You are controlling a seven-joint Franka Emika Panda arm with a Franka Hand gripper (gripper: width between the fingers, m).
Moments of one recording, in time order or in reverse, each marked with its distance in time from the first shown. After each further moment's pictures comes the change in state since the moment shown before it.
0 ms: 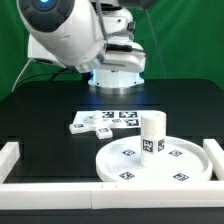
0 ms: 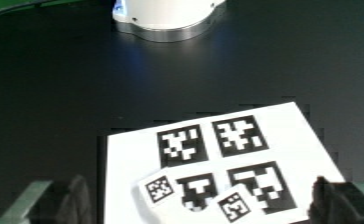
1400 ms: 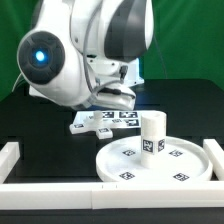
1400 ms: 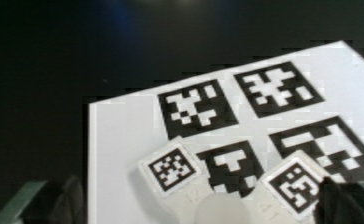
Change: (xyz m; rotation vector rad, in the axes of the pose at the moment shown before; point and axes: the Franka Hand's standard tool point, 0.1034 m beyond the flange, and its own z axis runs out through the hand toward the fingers) arm 0.065 0.019 0.080 0.038 0.028 0.074
